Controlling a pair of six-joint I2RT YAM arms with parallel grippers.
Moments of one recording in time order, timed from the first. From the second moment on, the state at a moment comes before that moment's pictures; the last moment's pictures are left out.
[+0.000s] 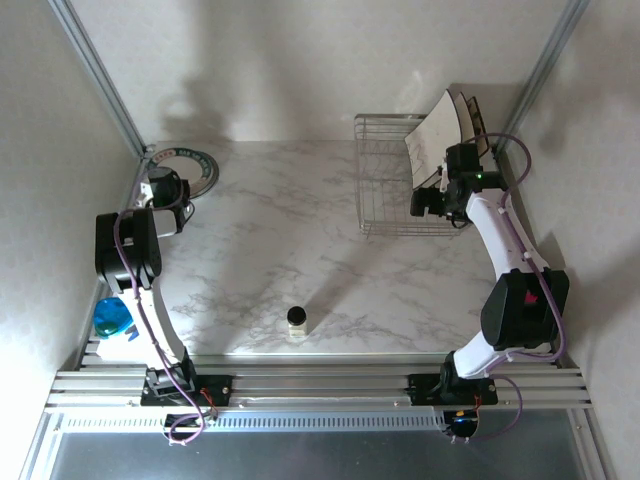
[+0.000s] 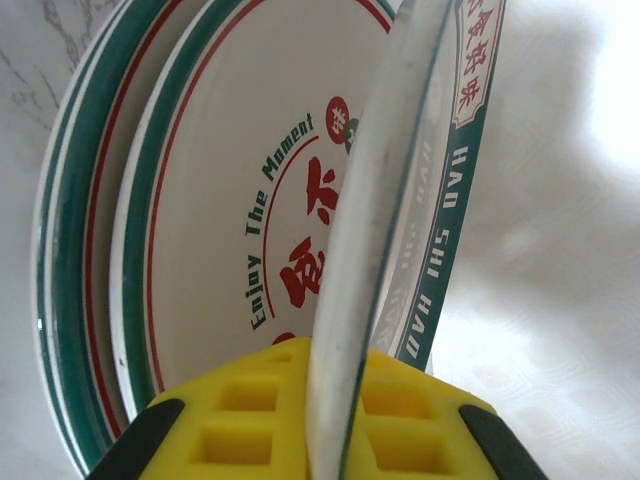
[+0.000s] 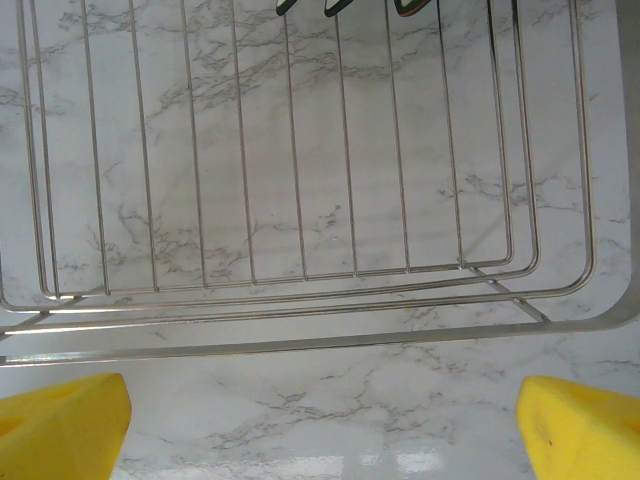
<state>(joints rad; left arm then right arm) 0.21 2.10 1.19 0.43 -0.01 -1.34 0.09 1.59 1.43 -0.93 0.02 0.14</state>
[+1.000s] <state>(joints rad) 0.20 2.01 1.19 0.31 -0.04 -1.16 0.09 1.59 1.41 -0.91 -0.01 0.14</state>
